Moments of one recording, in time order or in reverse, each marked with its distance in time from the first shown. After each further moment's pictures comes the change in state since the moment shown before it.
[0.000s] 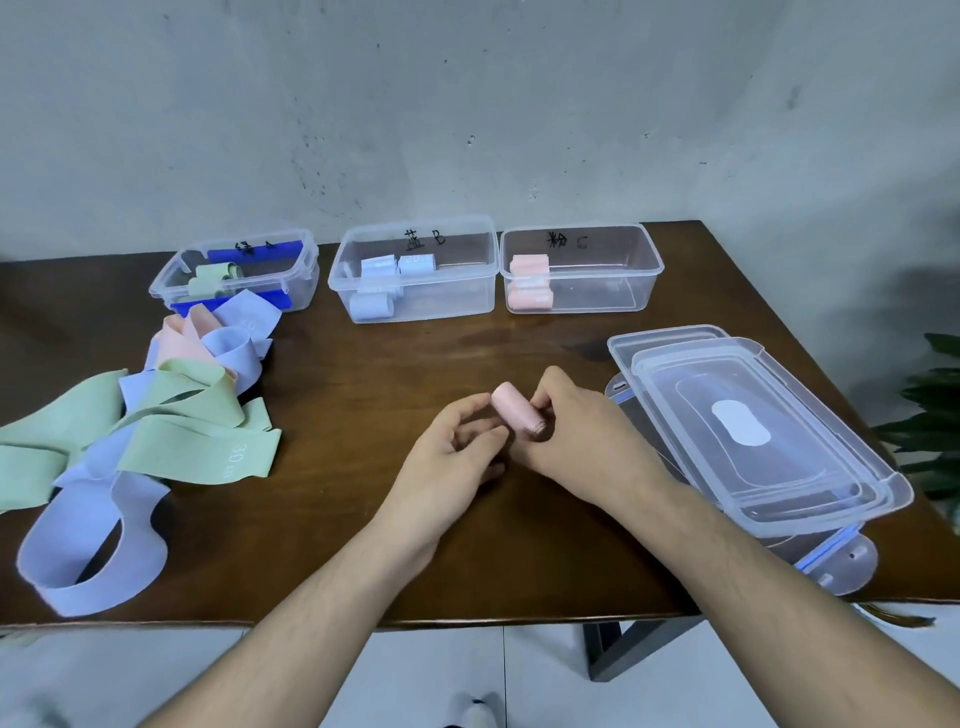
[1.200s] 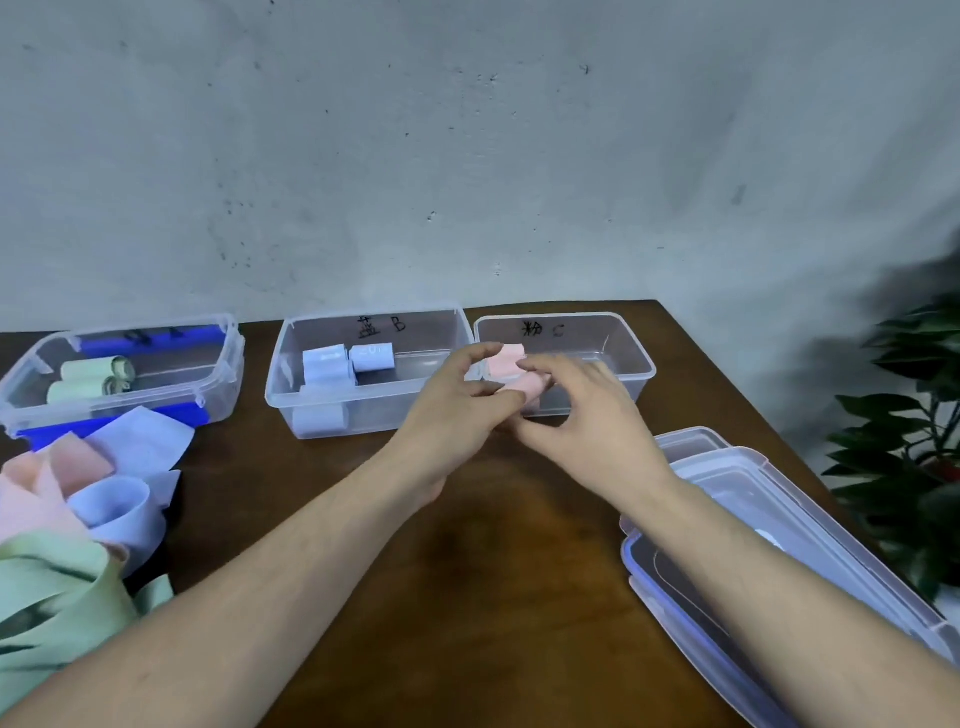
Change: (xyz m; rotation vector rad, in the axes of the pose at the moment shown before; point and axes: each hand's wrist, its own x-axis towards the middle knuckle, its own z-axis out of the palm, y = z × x) left_hand 0.167 0.090 -0.014 0.044 -0.217 0.146; right_hand 0.124 0.000 -0.037 -0.023 0.393 -0.061
